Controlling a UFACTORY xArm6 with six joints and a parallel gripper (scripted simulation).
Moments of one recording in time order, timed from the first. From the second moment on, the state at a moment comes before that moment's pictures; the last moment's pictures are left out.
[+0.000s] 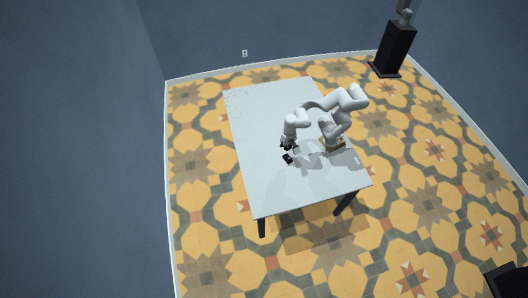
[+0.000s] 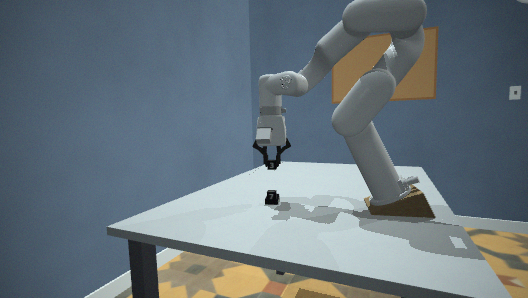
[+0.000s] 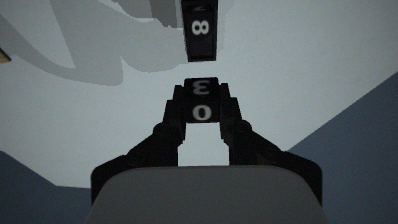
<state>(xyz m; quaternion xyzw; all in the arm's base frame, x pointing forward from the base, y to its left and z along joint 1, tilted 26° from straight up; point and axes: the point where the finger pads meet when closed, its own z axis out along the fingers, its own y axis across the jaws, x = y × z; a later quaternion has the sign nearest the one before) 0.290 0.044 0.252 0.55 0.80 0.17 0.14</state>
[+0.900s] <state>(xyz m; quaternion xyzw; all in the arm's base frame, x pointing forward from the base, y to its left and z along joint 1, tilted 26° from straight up) 0.290 0.044 0.252 0.76 0.61 0.21 0.08</state>
